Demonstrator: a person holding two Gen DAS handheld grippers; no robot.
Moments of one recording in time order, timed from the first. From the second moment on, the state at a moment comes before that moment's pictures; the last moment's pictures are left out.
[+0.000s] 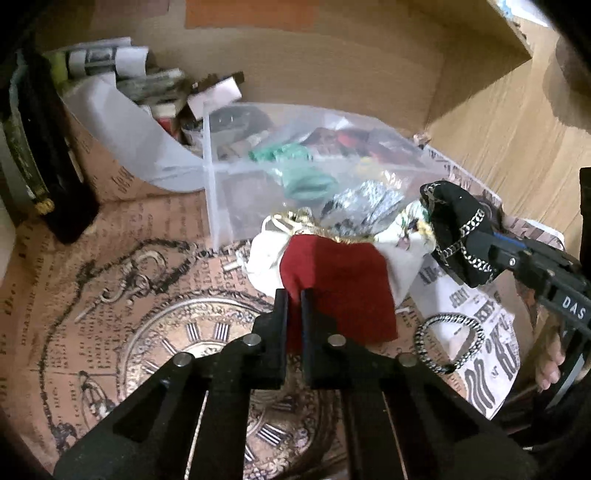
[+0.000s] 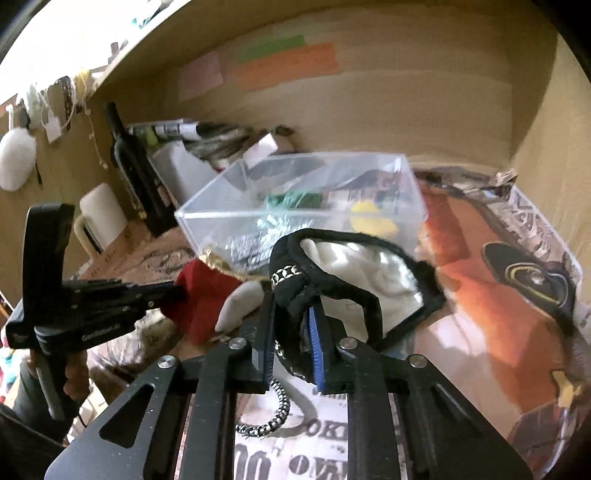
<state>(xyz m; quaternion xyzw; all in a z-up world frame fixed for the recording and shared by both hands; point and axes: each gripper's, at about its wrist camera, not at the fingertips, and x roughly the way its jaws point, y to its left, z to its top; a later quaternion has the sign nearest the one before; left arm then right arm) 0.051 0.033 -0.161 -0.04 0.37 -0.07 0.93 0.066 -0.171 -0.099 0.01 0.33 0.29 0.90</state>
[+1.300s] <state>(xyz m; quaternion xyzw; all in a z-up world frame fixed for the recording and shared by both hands) 0.116 0.034 -0.058 0.03 0.21 0.00 0.98 0.135 -0.142 -0.033 -0.02 0.25 0.30 0.92</state>
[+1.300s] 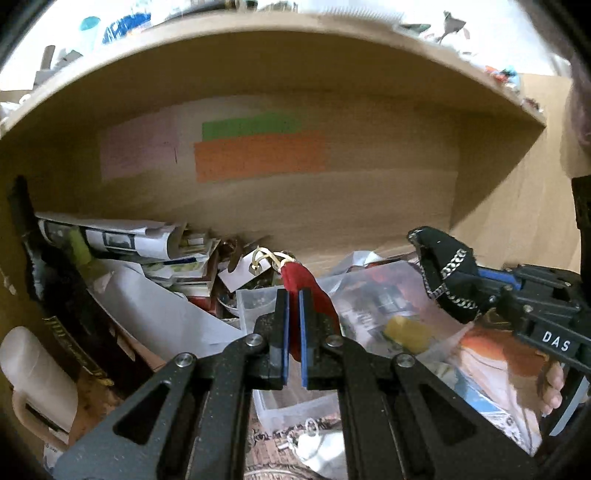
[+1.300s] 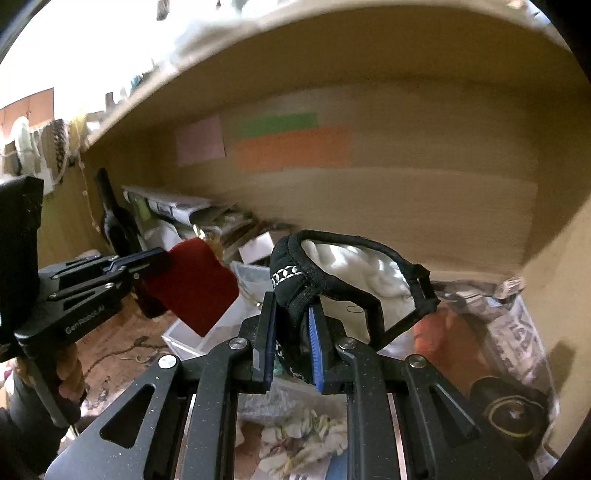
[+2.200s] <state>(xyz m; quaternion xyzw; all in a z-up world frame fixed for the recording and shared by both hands) 0.159 0.048 -0.115 0.02 0.32 0.00 0.95 0.182 -0.098 -0.082 -0.08 0.37 0.31 0.87</state>
